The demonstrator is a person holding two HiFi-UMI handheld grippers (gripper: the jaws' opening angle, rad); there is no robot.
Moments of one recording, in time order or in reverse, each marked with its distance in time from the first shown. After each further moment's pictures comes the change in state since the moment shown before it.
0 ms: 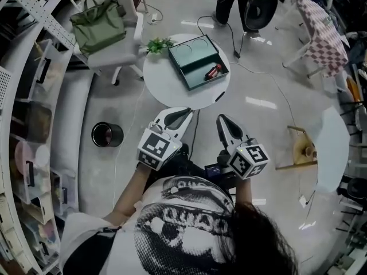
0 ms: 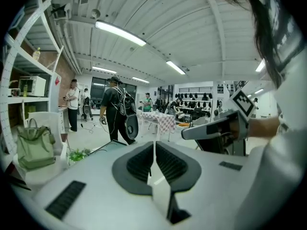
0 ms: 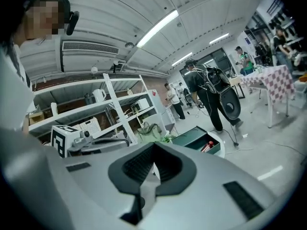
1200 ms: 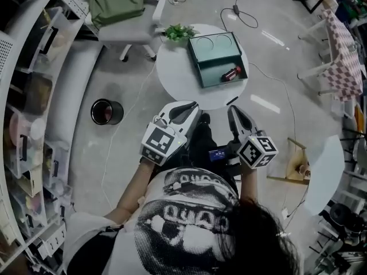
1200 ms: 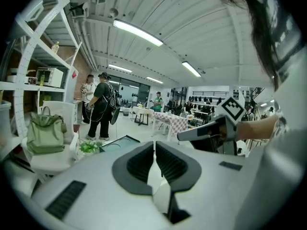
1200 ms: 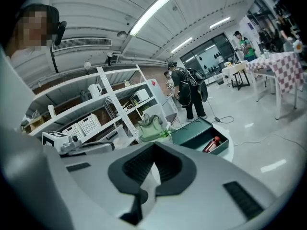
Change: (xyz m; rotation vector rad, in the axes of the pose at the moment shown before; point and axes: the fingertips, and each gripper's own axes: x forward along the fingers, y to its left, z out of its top) left arm 0.019 0.052 -0.021 -0.127 0.001 0.133; right arm 0.076 -0.054 -0.001 0.057 0.136 0.054
